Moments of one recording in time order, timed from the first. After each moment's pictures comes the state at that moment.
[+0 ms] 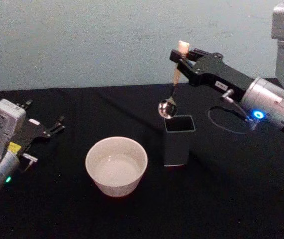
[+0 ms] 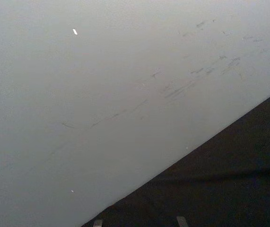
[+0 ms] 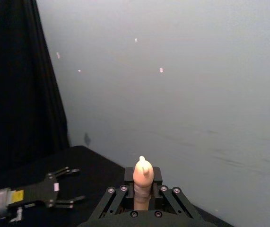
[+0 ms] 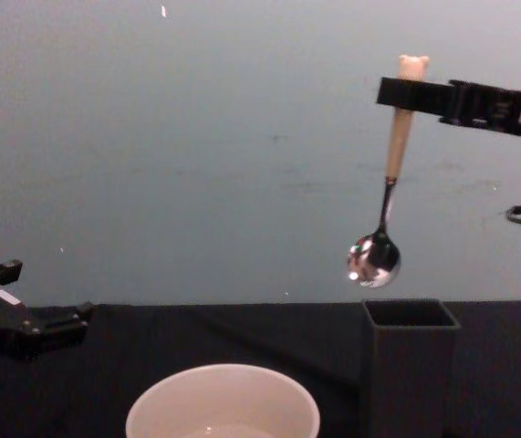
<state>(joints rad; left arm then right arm) -0.20 0.60 0.45 -1.41 -0.25 -0.12 0.03 0.40 0.49 -0.40 -1.58 0.71 0.13 0.47</state>
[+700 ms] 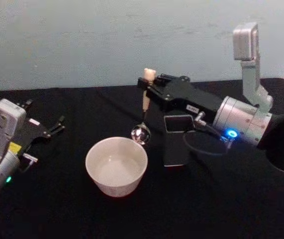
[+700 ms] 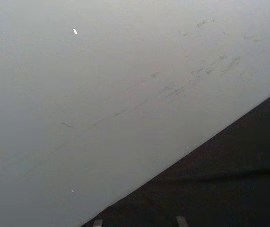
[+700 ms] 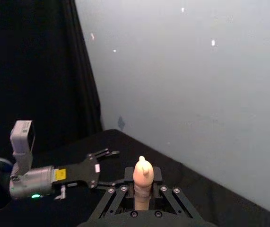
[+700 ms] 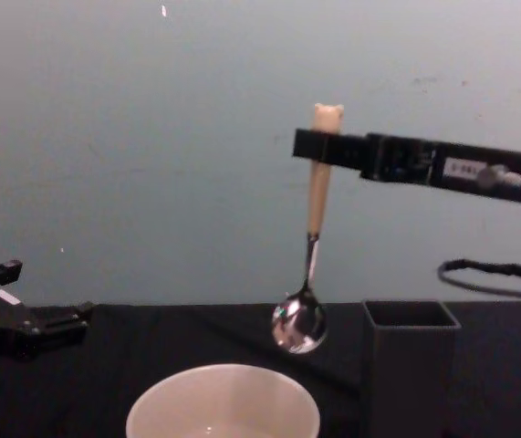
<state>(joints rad) -0.20 0.60 0.45 -1.41 -0.25 -0.12 0.03 0.41 0.48 -0.52 -1.57 0.71 0.15 0.51</state>
